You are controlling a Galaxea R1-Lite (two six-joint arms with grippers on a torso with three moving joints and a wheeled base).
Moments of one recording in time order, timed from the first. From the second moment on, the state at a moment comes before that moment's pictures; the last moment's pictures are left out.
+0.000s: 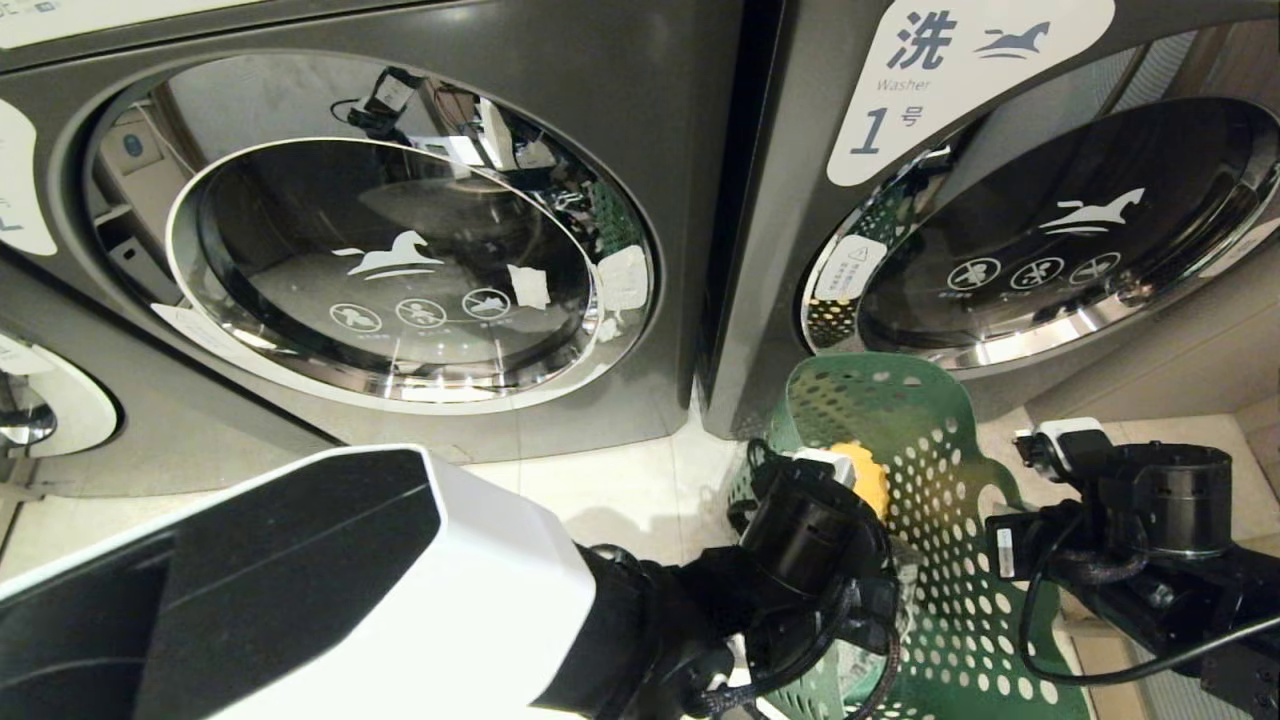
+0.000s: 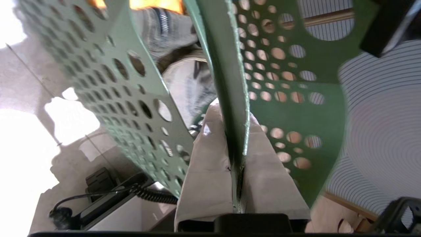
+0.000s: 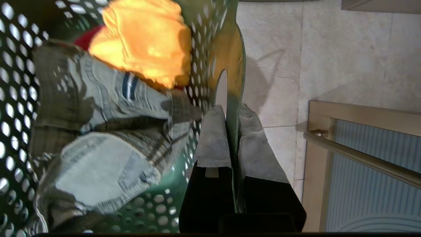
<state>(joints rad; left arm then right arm) -1.10 2.23 -1.33 -0.46 0.13 -0.37 0.20 1.72 -0.38 -0.92 -0.33 -0.03</state>
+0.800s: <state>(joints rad) -1.09 2.39 -1.47 -0.46 0.13 -0.35 0.16 1.79 -0.38 -0.93 -0.32 -0.04</state>
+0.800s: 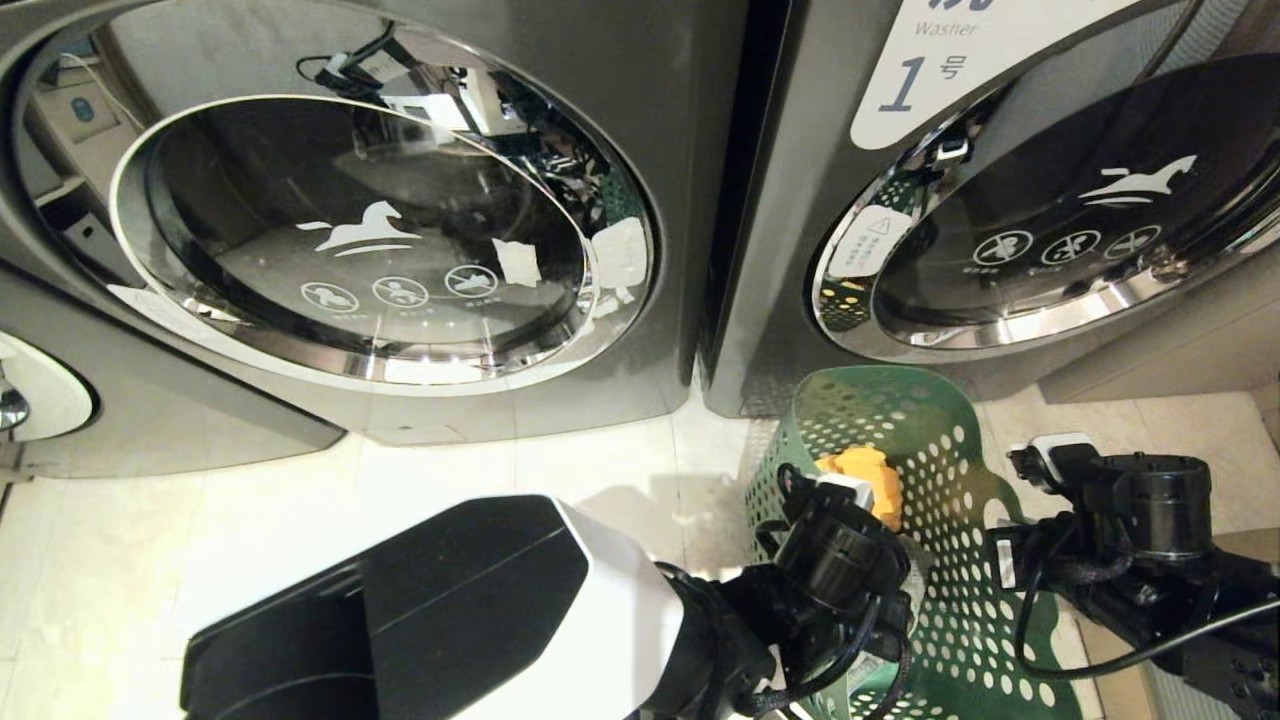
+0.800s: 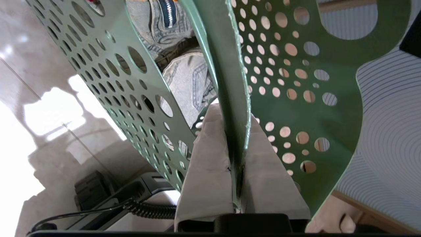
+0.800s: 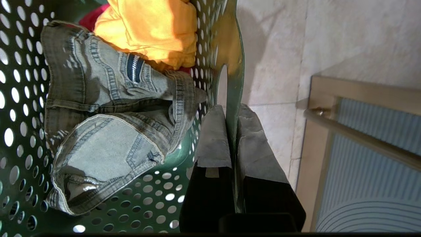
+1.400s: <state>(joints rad) -1.04 2.45 -1.47 -0.47 0.13 -0.35 0.16 1.96 -0.39 -1.10 -0.32 -0.04</state>
